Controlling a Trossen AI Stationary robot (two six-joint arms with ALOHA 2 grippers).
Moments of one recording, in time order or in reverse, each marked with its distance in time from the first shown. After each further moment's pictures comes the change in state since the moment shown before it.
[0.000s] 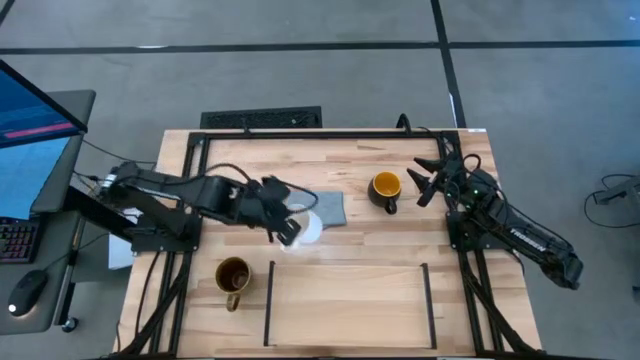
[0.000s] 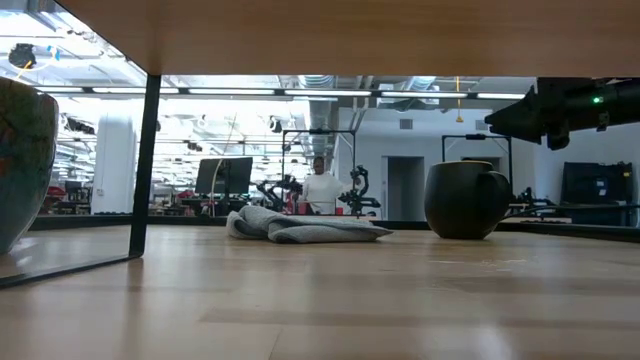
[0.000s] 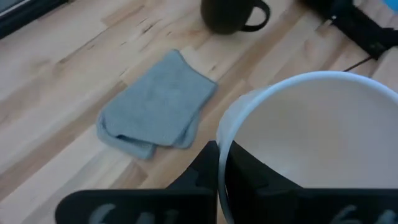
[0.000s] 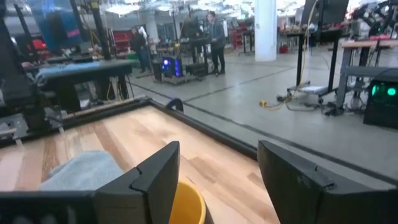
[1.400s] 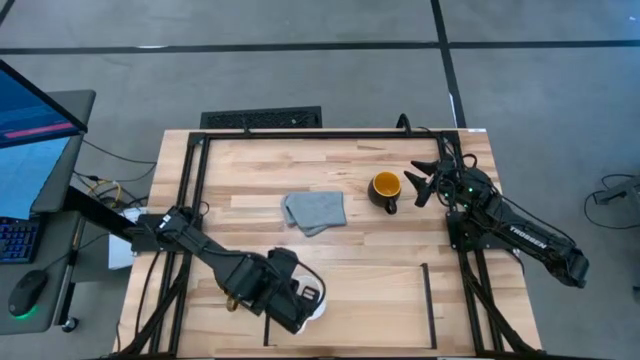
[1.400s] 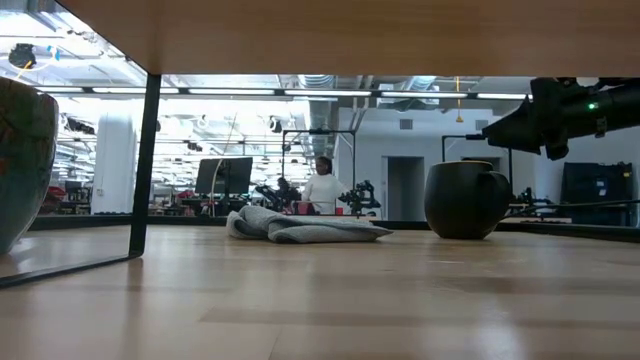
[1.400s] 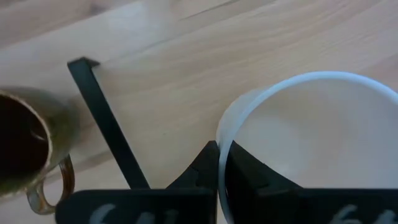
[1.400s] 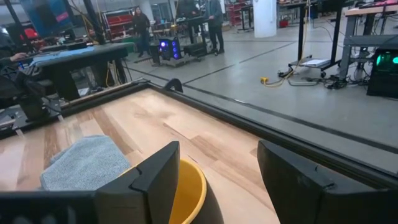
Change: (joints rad) left arm -0.338 0.525 0.645 -0.449 0.187 -0.826; right arm 0.001 0.085 0.000 0.003 0.000 0.053
